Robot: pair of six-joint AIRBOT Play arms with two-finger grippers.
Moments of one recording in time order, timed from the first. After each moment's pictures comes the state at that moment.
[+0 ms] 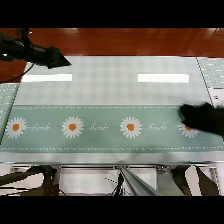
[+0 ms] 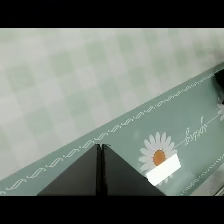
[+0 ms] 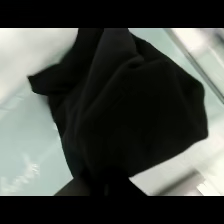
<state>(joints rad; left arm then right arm) 0.00 -1.40 1.54 0.85 -1.32 -1.25 -0.83 -0.70 1.05 -1.42 1.55 1.59</state>
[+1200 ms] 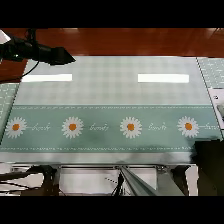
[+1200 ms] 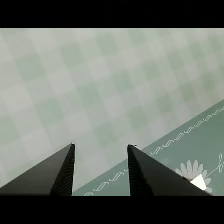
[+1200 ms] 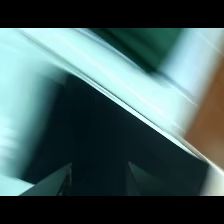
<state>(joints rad) 0.00 -1.47 1.54 0.85 -1.18 -1.14 -0.97 -0.65 1.04 -1.64 1.52 1.53</state>
